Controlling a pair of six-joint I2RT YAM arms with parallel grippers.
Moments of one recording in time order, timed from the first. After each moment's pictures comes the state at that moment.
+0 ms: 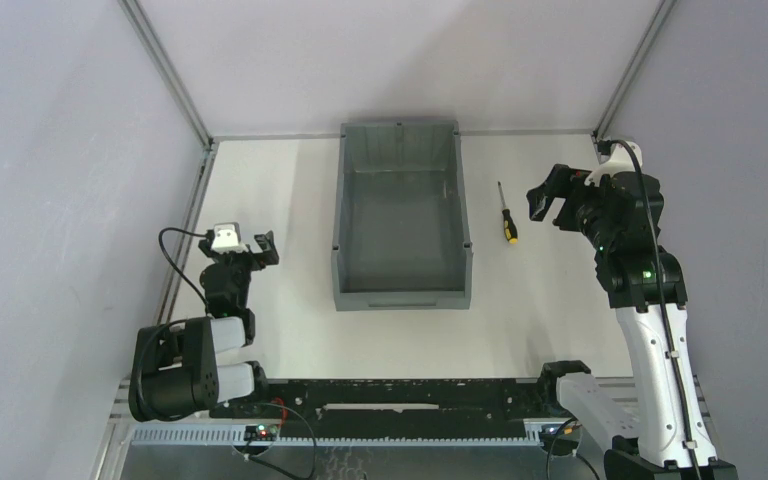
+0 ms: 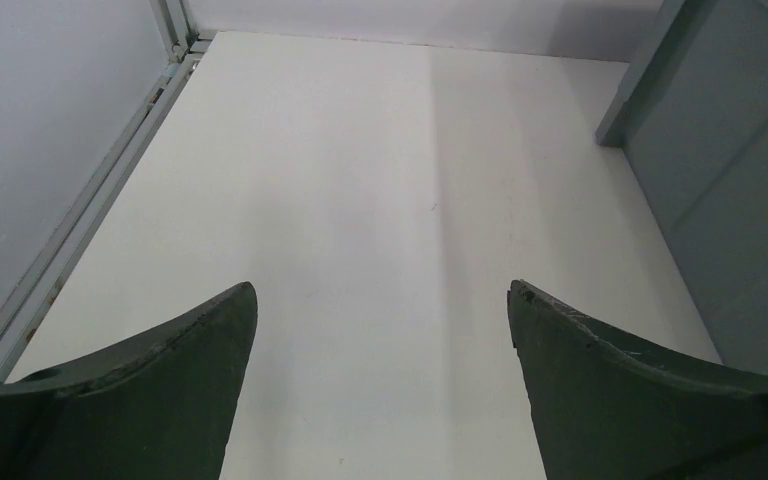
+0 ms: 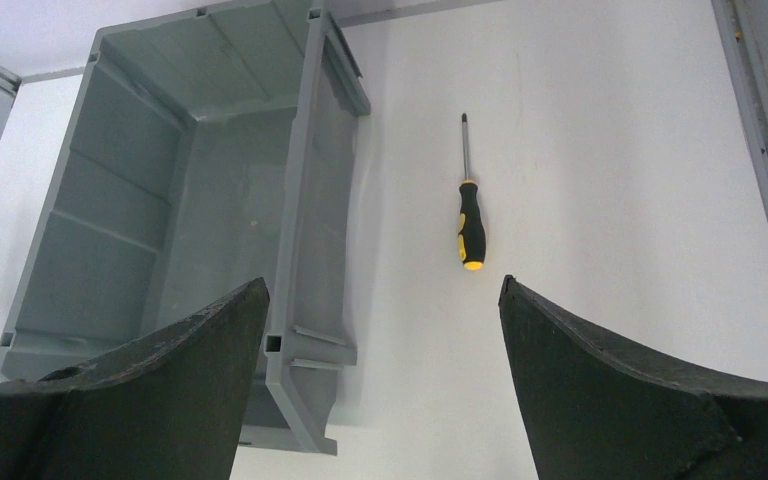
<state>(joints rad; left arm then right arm) 0.17 1.28 0.13 1.14 0.13 -0.05 0.06 0.88 1.22 -0.68 -0.06 0.24</state>
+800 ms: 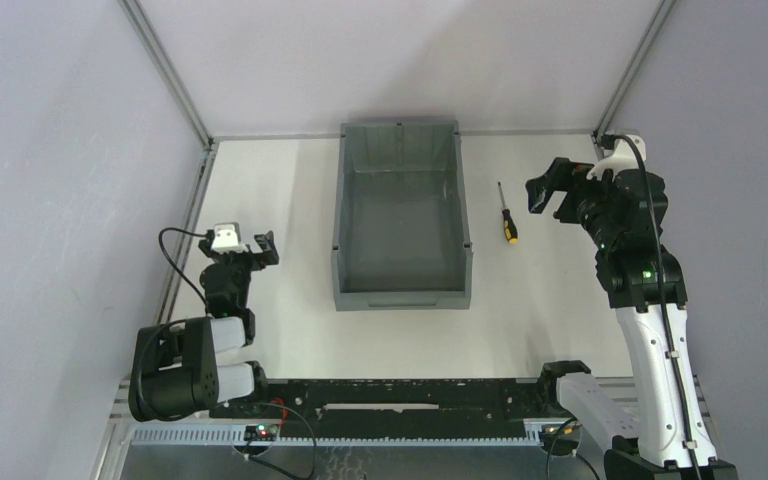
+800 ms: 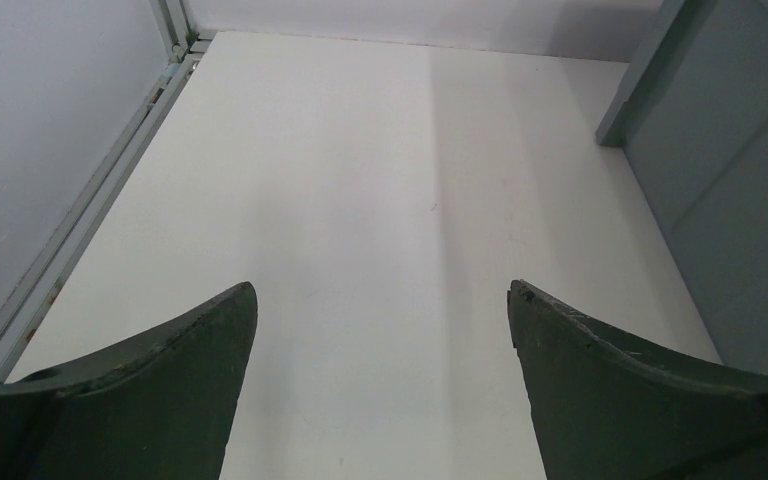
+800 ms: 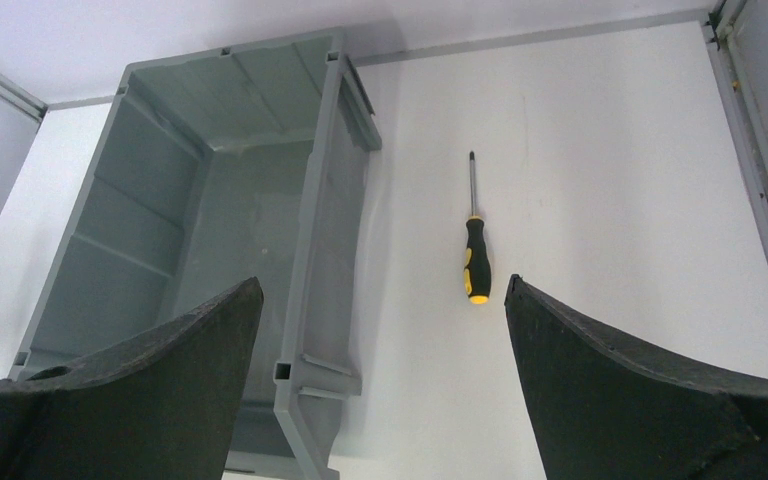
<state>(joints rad) 0.17 1.28 0.13 1.14 0.13 -0.05 0.06 0.88 1.22 -0.59 -0.07 0.23</state>
